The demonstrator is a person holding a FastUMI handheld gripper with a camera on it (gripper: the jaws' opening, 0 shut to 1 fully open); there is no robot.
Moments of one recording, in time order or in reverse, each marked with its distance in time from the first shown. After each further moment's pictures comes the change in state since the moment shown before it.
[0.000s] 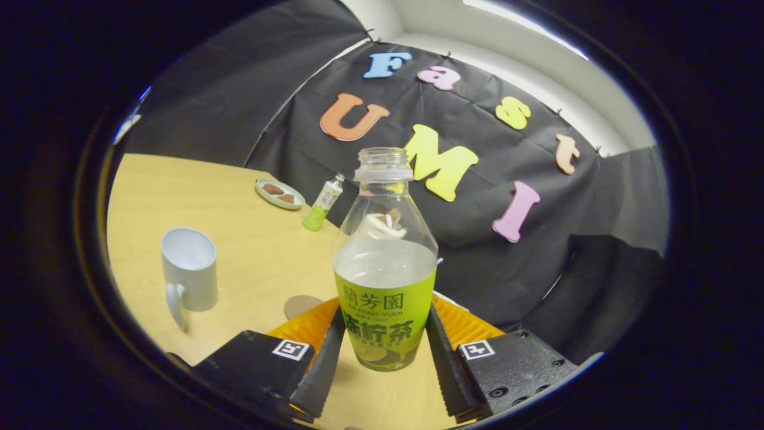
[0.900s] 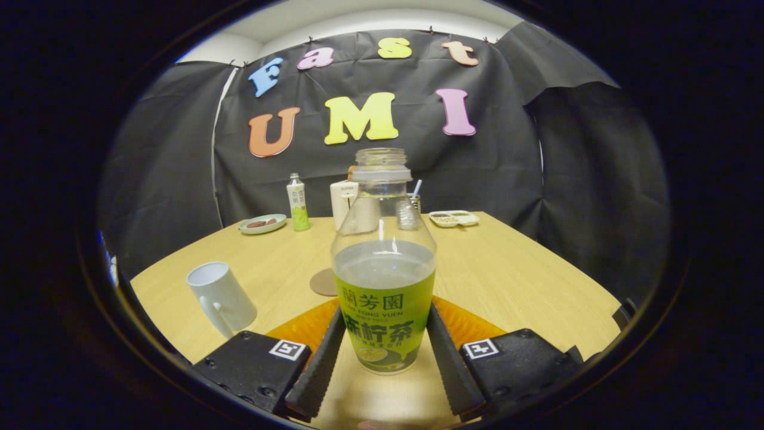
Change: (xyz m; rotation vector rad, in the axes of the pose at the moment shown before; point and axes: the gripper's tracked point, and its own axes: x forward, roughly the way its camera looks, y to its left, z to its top) arm -0.053 0.032 -0.090 0.742 0.128 0.110
